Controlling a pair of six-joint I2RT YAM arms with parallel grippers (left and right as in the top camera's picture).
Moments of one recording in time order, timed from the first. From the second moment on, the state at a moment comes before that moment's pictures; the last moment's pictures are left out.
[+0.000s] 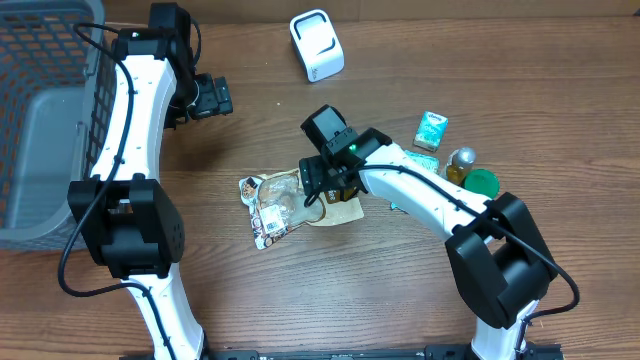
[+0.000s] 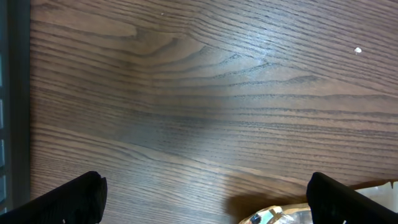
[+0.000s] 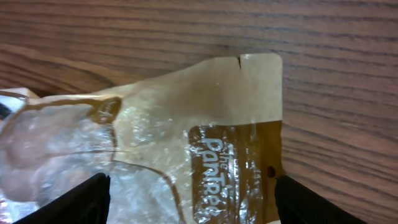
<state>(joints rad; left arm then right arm) 0.00 2.13 2.01 -1.28 -0.02 -0.28 0.66 1.96 1.42 -0.69 0.01 0.45</state>
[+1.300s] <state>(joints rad) 0.00 2.13 2.01 -1.28 -0.02 -0.28 0.66 1.96 1.36 -0.64 0.08 0.46</state>
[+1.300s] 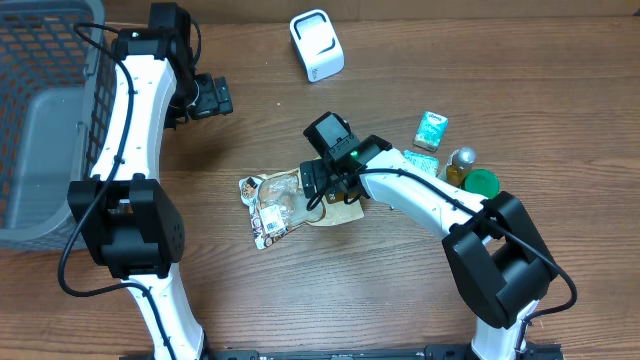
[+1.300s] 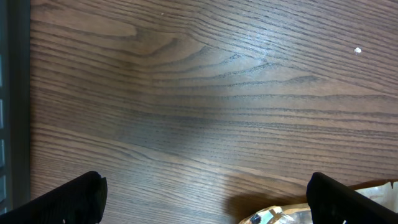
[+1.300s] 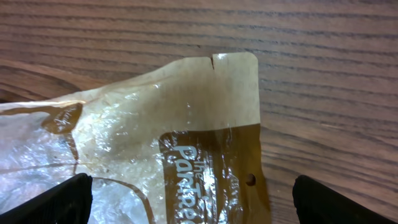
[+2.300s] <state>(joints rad) -0.16 2.13 1.93 -1.51 0.16 -0.27 0.48 1.94 1.36 -0.68 -0.29 0.36</state>
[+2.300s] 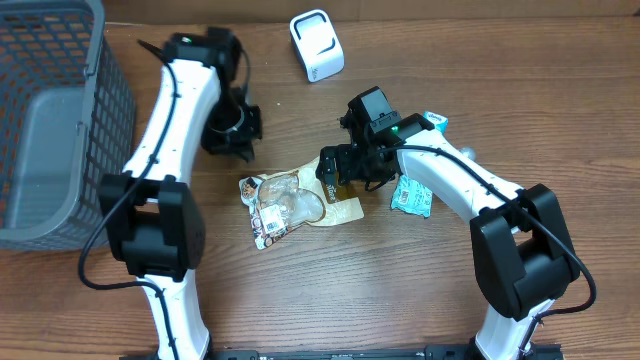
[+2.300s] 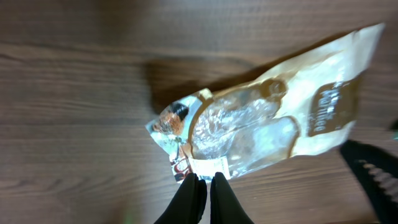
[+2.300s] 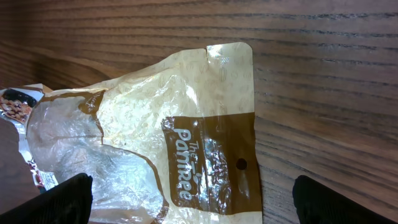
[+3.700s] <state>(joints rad) -0.19 2.13 1.67 -1.47 0.11 -0.32 0.48 1.94 1.36 -0.67 -0.29 0.36</state>
